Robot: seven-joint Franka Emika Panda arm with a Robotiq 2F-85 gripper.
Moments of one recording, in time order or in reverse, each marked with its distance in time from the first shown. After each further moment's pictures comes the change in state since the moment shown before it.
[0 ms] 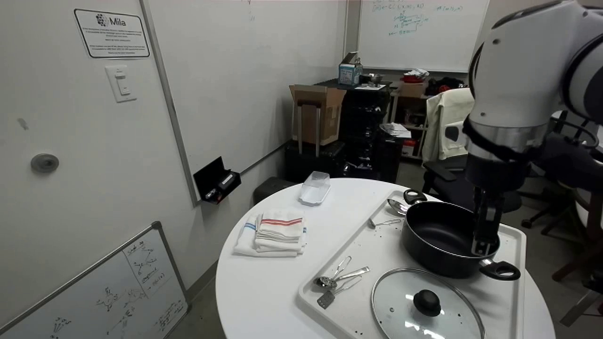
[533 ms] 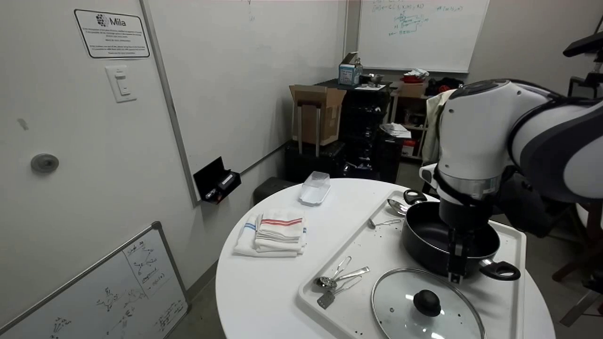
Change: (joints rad) arm 0.061 0.257 -0.093 0.099 -0.016 0.121 0.000
